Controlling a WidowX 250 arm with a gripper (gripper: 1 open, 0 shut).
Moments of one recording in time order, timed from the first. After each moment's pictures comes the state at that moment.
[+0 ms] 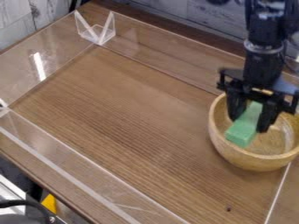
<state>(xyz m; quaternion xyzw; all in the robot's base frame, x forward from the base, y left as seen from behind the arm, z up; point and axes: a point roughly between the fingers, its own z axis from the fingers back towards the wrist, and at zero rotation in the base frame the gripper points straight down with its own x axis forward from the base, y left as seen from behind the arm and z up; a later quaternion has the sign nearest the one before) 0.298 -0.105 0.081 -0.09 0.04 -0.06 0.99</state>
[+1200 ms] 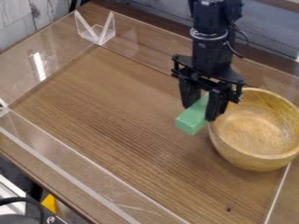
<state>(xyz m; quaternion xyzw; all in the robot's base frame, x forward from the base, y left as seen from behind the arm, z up) 0.279 -0.057 0.077 -0.07 0.03 -0.09 0.99</state>
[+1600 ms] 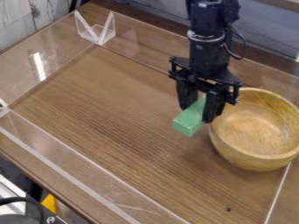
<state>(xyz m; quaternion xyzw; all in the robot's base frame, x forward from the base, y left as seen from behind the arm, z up) 0.277 -0.048 0.075 -0.07 0.04 -0.08 0.99</state>
